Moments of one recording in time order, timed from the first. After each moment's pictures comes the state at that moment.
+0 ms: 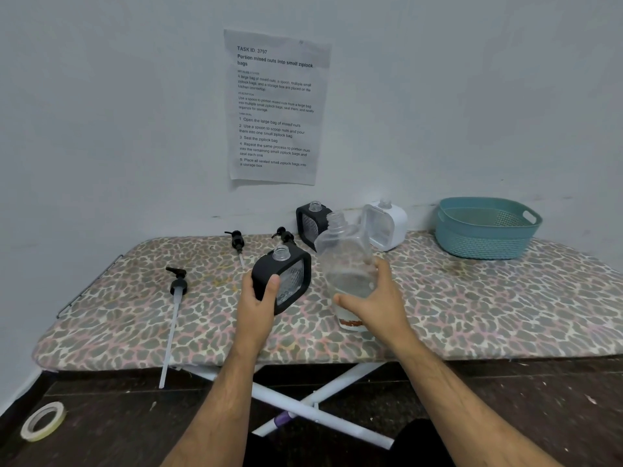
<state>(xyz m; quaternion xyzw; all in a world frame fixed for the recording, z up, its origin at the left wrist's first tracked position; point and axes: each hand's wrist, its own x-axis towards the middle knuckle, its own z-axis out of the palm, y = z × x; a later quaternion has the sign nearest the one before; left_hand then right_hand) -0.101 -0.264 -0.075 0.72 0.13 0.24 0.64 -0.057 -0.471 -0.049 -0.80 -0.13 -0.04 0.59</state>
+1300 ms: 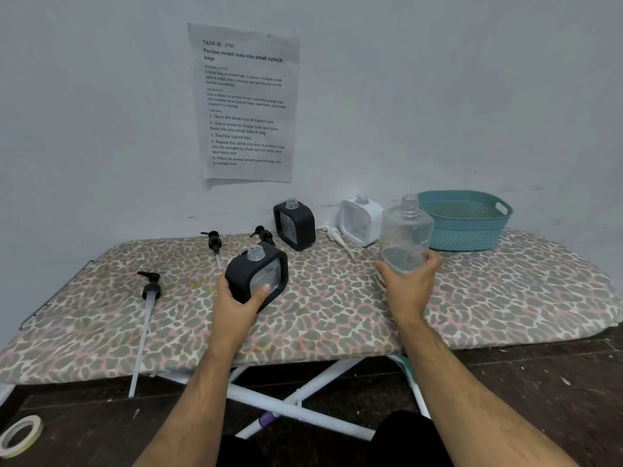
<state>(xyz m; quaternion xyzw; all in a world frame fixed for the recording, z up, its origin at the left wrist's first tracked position) -0.095 -0.264 -0.081 0.75 0.14 0.26 0.59 0.019 -0.526 -0.086 -0.75 0.11 -0.27 0.59</state>
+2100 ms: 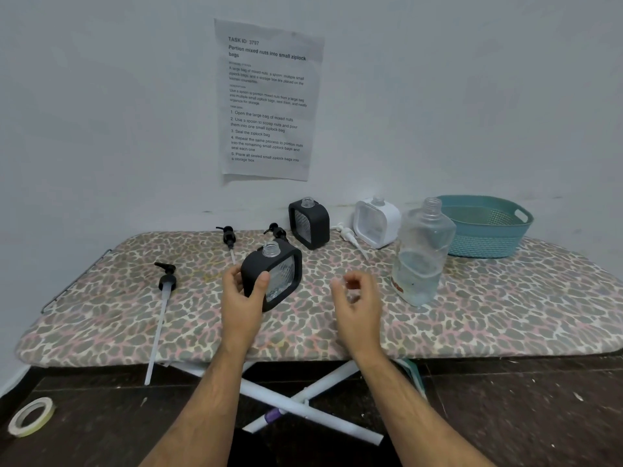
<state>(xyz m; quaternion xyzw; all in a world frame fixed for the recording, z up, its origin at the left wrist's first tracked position) -0.097 -0.264 -0.080 0.70 0.15 0.31 0.62 -0.062 -0.443 -0.084 -0.75 -0.11 -0.19 0.62</state>
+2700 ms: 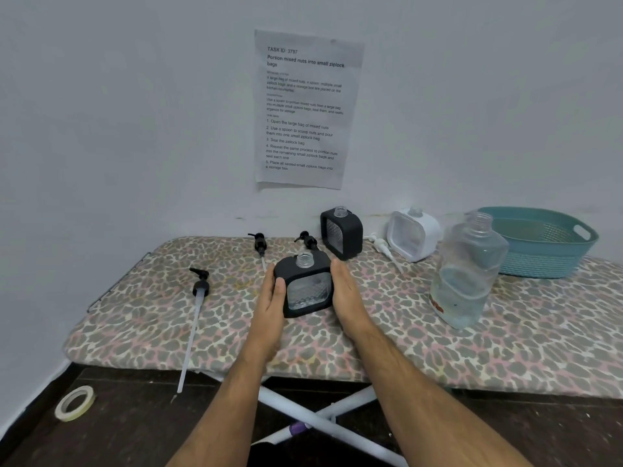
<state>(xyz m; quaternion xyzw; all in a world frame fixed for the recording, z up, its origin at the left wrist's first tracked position) -0.091 -0.246 -0.077 0.73 0.15 0.23 0.63 -0.017 -0.366 -0.066 -0.70 -0.16 0.08 0.69</state>
